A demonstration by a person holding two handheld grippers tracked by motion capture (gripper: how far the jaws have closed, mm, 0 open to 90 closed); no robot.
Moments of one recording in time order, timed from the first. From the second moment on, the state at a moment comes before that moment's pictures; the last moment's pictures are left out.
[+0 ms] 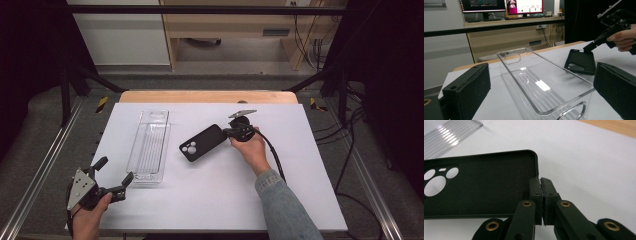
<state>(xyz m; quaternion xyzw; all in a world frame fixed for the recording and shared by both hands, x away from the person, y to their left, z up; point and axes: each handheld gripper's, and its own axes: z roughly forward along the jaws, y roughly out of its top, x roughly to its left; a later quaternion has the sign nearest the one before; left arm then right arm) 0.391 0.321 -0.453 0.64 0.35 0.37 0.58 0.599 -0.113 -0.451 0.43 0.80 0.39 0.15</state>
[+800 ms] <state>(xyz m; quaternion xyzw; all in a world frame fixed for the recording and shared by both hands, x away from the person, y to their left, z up) 0.391 0.318 -0.456 0.65 0.36 0.36 0.57 0.529 -0.174 -0.436 0.47 0.74 0.44 0.19</state>
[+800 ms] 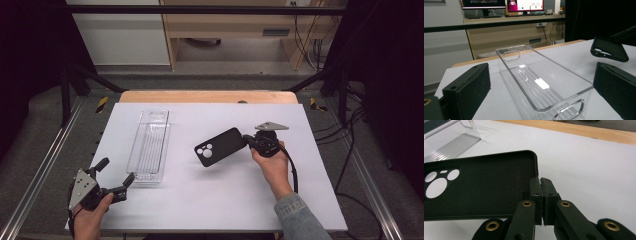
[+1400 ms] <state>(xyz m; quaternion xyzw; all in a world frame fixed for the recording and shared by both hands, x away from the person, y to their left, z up) 0.383 0.302 -0.449 0.65 0.36 0.35 0.57 0.481 -0.223 -0.443 0.49 0.70 0.47 0.22</state>
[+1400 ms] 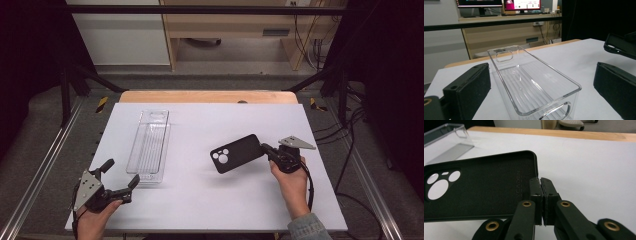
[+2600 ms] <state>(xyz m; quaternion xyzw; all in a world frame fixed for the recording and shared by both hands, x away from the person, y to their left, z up) 0.415 0.191 -0.393 0.70 0.34 0.29 0.55 0.459 -0.225 -0.444 0.52 0.63 0.52 0.24</state>
